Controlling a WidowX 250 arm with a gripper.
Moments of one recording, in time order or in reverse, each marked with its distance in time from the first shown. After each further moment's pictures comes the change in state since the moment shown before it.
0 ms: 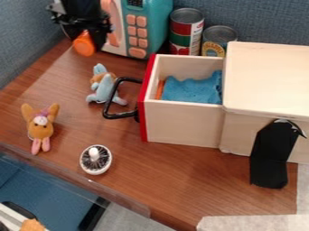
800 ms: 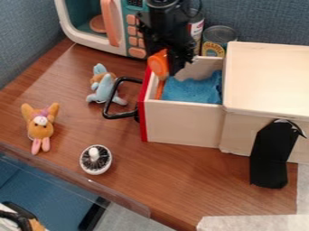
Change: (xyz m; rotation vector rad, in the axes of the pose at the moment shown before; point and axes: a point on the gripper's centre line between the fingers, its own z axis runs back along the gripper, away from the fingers) arm -0.004 -0.131 -0.002 -0.026 0.047 -0.388
